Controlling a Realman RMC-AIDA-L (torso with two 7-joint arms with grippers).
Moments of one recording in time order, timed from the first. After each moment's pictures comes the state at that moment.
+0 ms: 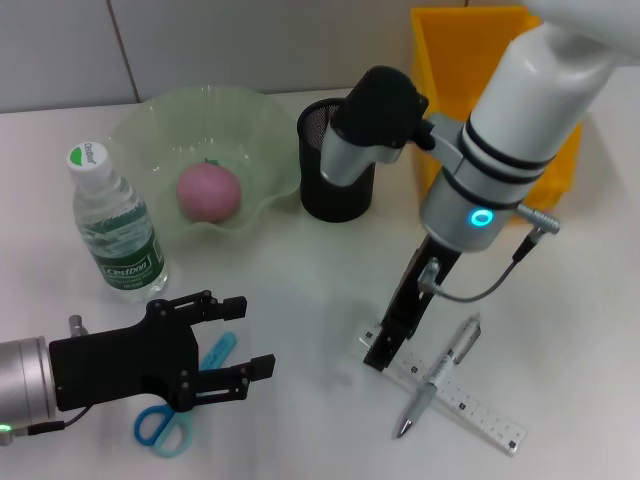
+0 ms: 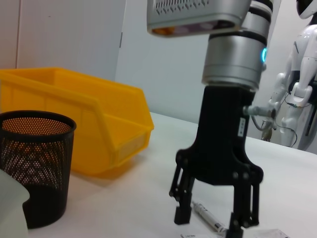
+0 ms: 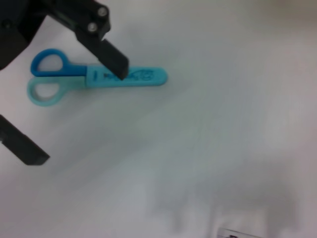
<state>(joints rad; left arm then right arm) -0.39 -2.07 1.08 0.57 1.70 1.51 -1.15 0.98 2.09 -1.46 -0.82 -2.49 -1.53 2.48</state>
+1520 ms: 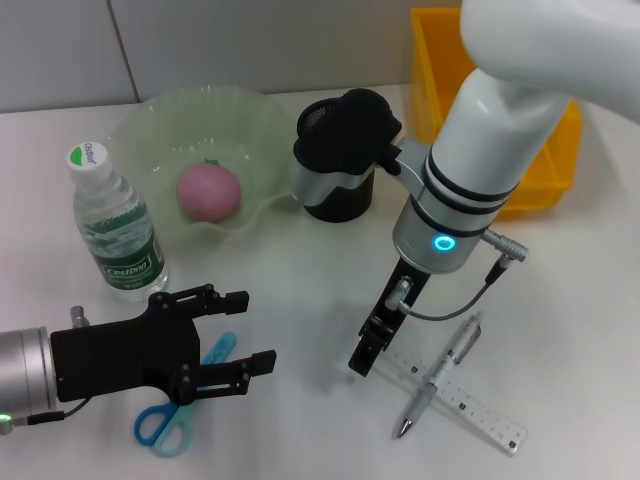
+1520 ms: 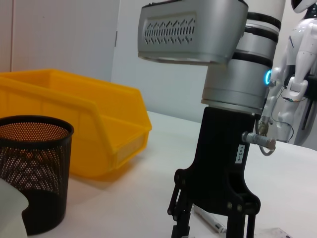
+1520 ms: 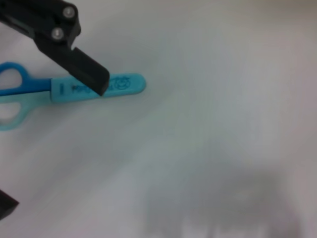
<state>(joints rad) -0.41 -2.06 1.08 0.58 1.71 1.51 -1.16 0.97 2.09 -1.69 -0.86 -2.45 -1.42 2.74</state>
